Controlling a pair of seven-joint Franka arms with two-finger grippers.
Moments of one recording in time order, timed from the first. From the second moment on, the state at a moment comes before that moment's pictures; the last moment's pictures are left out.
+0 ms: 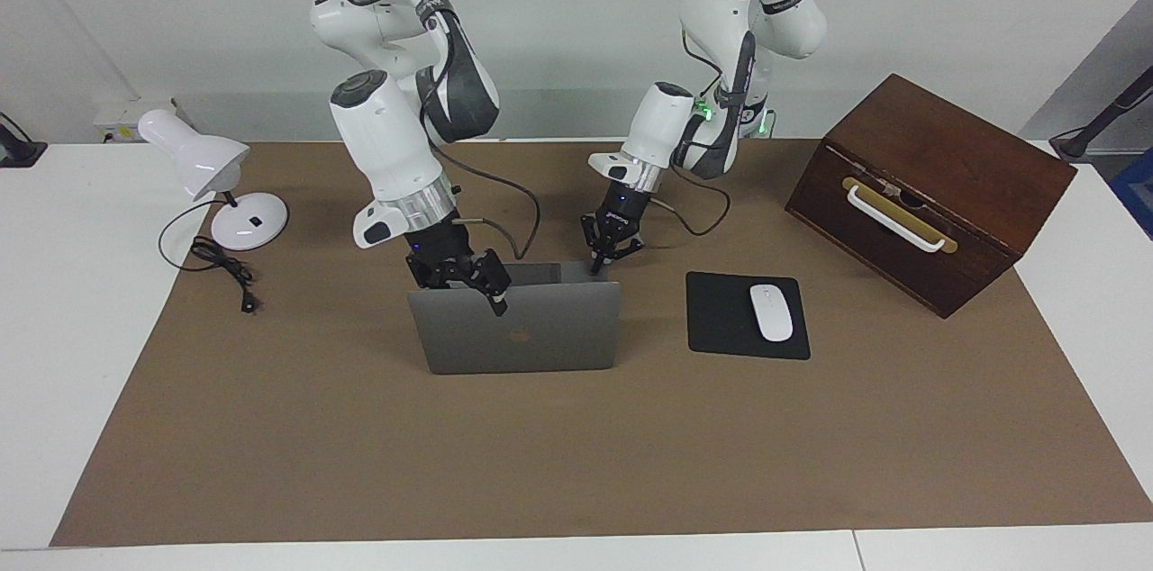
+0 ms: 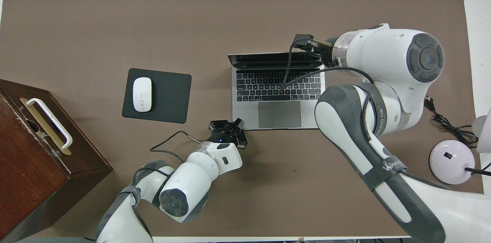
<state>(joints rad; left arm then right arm) -0.85 0.27 0.09 -2.50 -0.10 3.50 -0.06 0.27 0.22 0.01 -1.82 0.22 2.44 0.49</state>
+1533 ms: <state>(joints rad) -0.85 0.27 0.09 -2.50 -0.10 3.50 -0.06 0.21 0.27 0.01 -1.72 0.20 2.38 0.32</state>
